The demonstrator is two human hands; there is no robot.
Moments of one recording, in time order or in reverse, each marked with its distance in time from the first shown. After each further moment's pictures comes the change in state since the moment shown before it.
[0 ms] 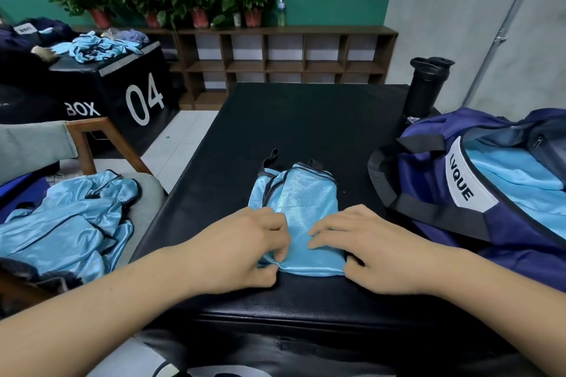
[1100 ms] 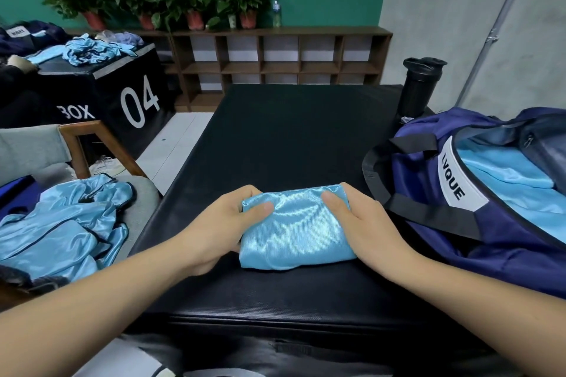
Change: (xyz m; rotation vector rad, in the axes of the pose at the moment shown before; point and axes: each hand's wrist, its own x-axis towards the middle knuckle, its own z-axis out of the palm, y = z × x) left_hand 0.016 -0.005 -0.001 -1.208 0.260 -0.665; right_hand 0.025 -0.006 0.012 0.690 0.566 0.541
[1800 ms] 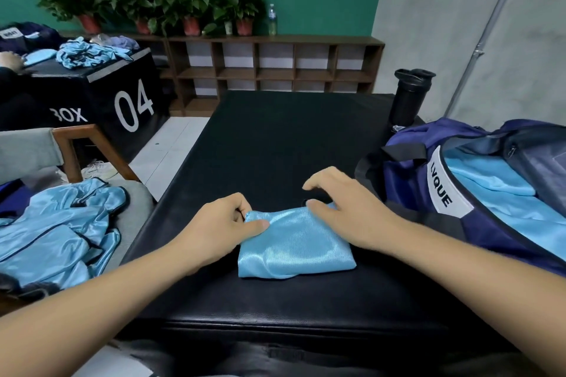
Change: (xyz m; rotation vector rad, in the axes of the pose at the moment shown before) left_hand 0.017 -0.015 -0.011 0.509 0.188 0.052; right_hand 0.041 -0.008 -0.020 -0.465 -0.226 -0.231
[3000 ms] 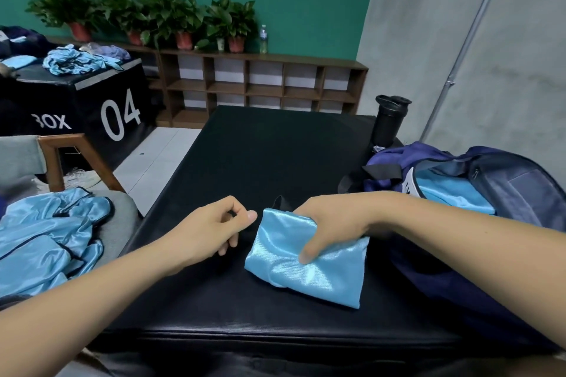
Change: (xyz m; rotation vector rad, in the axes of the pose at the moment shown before) left_hand -0.008 0.018 -0.019 -0.090 -0.091 0.071; right_hand 0.010 -0.058 -0.067 0.054 -0.722 0.112
